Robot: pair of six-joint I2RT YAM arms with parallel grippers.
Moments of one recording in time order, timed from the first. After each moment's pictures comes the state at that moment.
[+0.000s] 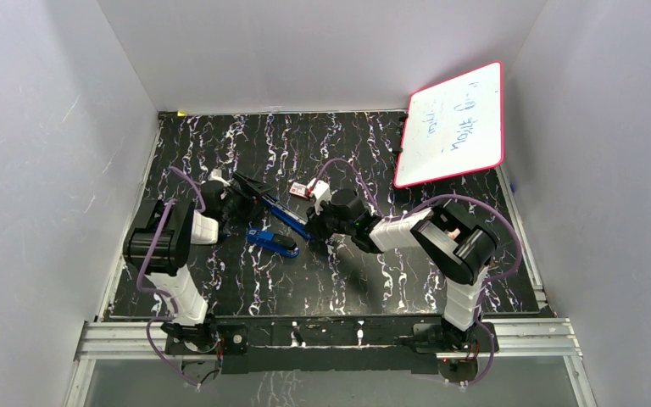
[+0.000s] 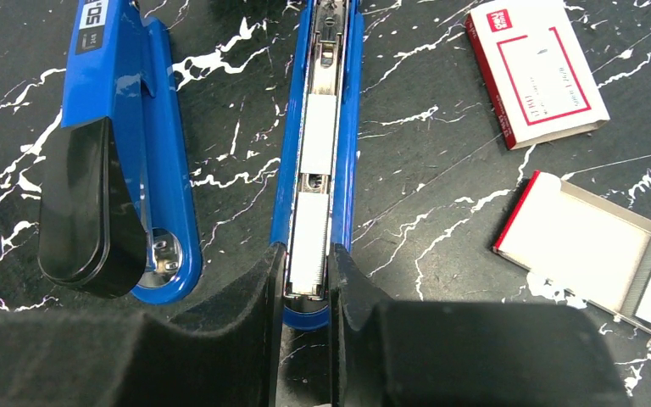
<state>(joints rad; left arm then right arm) -0.08 1.78 0.57 0.73 0.39 -1.12 0.85 1.86 0.85 0.54 -0.24 0.05</state>
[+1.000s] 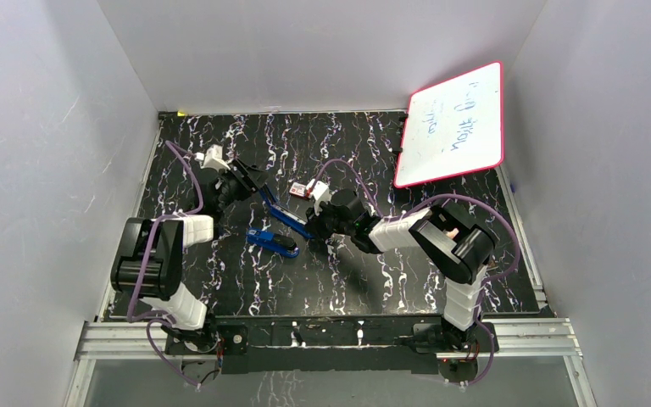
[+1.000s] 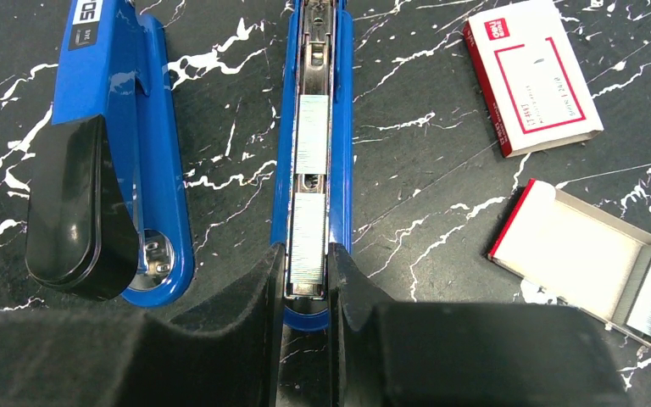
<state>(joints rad) -0.09 1.62 0.61 0.74 0.36 -0.77 0.85 1.87 0.85 0.55 -0.23 0.02</state>
